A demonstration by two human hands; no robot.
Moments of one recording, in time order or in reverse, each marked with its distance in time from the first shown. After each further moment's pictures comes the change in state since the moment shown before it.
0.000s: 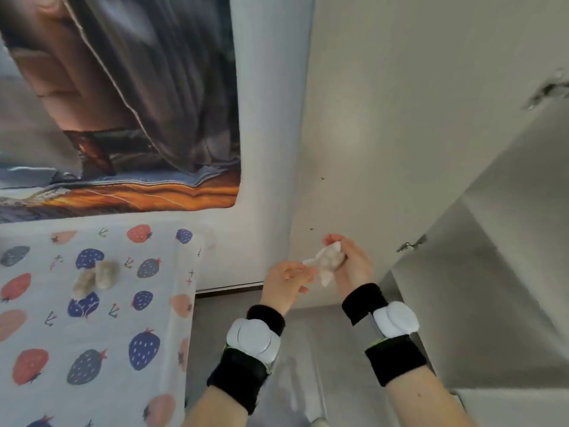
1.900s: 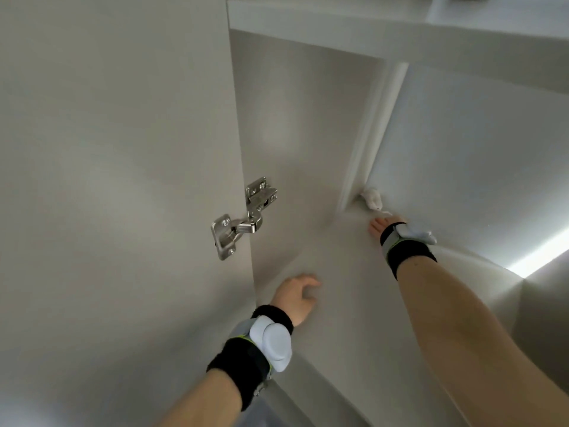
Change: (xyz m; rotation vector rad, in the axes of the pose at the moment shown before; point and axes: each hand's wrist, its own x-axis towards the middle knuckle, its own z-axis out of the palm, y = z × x) left_hand 0.205 0.133 0.417 0.887 -0.807 0.532; right_hand 0.233 -0.358 -0.395 0.161 0.817 -0.124
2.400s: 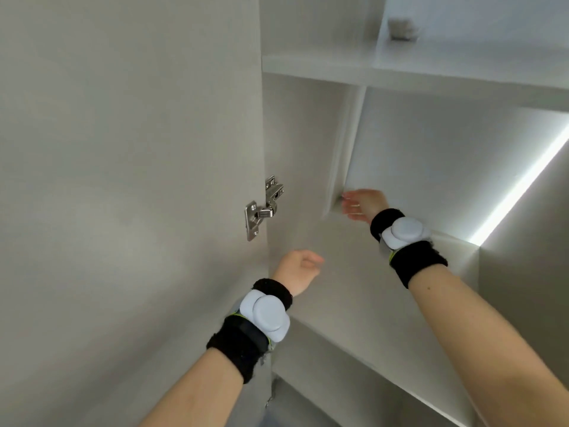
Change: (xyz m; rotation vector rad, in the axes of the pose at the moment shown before) left_hand -0.048 0.035 -0.048 -0.188 -0.020 0.120; right_hand -0.157 -0.026 0.038 -0.384 -0.136 -0.258
